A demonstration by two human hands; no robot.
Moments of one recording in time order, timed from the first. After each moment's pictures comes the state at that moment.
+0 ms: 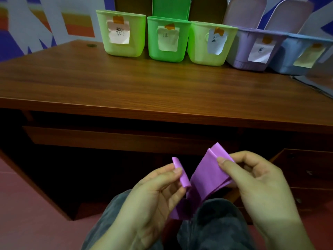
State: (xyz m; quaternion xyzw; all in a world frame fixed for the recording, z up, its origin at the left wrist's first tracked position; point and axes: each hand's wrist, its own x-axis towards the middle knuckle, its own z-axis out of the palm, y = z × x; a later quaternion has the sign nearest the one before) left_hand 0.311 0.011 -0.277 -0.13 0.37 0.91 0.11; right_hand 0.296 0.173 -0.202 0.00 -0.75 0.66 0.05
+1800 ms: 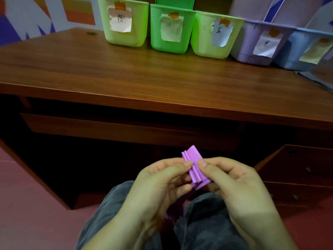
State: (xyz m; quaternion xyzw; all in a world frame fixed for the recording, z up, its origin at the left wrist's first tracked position) left_hand 0.321 0.029 -0.233 -0.12 0.45 0.88 0.08; right_hand 0.306 0.154 -0.207 0.03 -0.68 0.73 -0.11
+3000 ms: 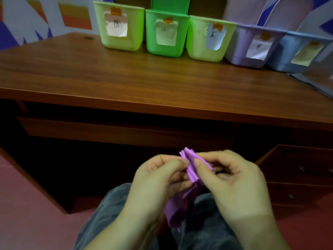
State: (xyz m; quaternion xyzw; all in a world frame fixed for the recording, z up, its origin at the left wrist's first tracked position) left_hand 0.323 0.043 -0.211 -0.16 0.46 0.87 0.00; right_hand 0.302 0.162 -0.217 0.13 -0.80 0.57 0.12
